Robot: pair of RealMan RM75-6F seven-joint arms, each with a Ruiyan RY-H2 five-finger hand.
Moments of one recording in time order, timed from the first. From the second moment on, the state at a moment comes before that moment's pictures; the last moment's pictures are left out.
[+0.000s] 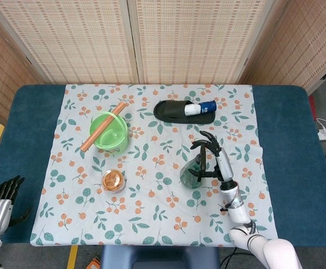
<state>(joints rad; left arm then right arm) -0.08 -1.52 0.00 -0.82 1.53 1.47 -0.46 0.63 -2.11 0.16 -0.44 -1.54 1.60 1.15</state>
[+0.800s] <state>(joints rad) -0.07 -1.52 0.00 -0.84 1.54 1.49 -0.47 0.59 -1.90 0.04 -0.75 -1.63 1.50 0.92</state>
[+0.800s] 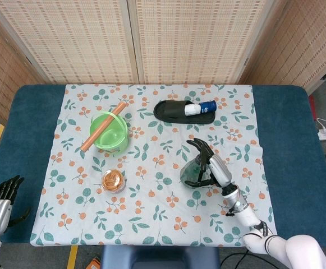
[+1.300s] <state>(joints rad) -0.07 -1.51 0.01 -0.84 1.54 1.49 -0.47 0.52 -1.78 0.06 -0.93 -1.62 1.55 0.83</state>
